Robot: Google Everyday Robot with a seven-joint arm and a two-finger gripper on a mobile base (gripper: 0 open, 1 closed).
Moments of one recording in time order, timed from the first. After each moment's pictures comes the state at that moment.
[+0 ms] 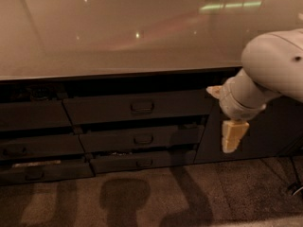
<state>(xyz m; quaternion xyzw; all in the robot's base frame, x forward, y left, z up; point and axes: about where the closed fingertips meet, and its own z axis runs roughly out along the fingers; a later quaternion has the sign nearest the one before) 0.496 -0.197 0.803 -0.73 0.66 -0.09 0.15</state>
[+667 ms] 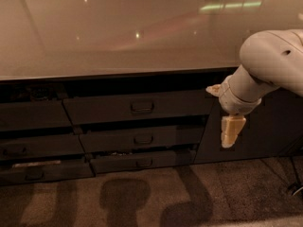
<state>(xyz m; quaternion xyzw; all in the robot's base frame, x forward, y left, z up) 0.525 -0.209 0.780 -0.73 0.66 -0.06 0.15</state>
